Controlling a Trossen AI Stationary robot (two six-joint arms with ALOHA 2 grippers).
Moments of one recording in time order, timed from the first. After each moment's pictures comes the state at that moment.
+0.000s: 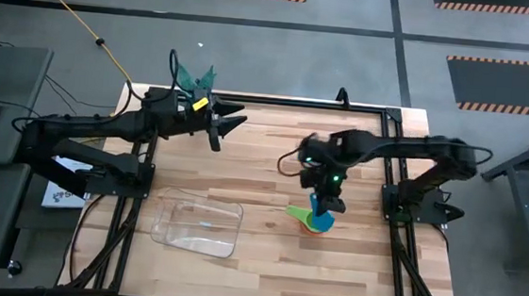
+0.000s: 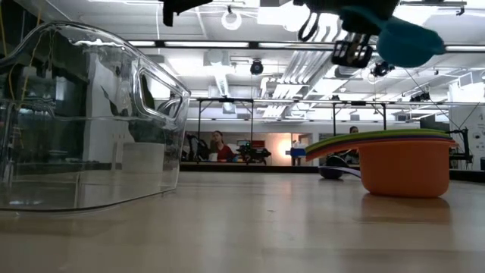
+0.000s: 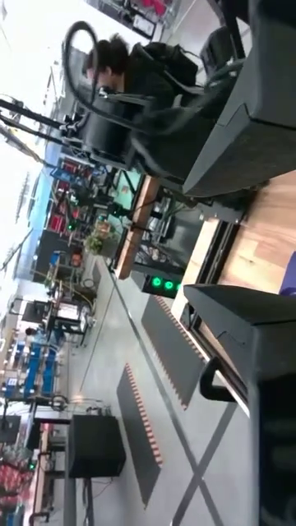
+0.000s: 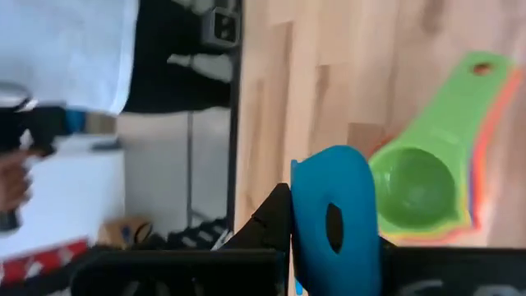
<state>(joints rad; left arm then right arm) 0.21 1.04 0.87 0.21 -0.09 -0.23 -0.07 1.52 1.30 -1.10 -0.79 0.03</state>
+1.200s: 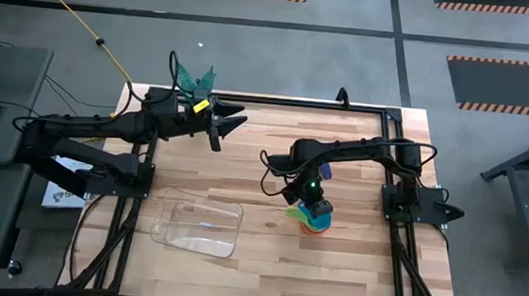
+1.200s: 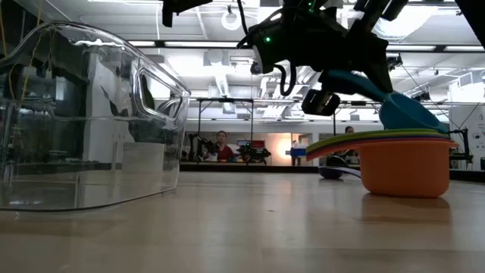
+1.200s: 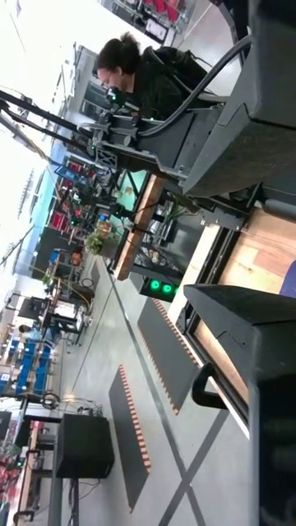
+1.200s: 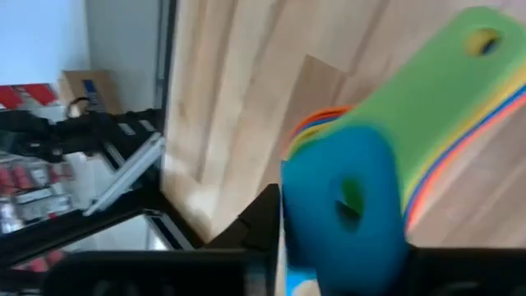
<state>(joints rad) 0.19 1.04 0.87 0.21 -0.12 -0.28 -0.05 1.98 1.54 -1.44 -0.68 -0.55</state>
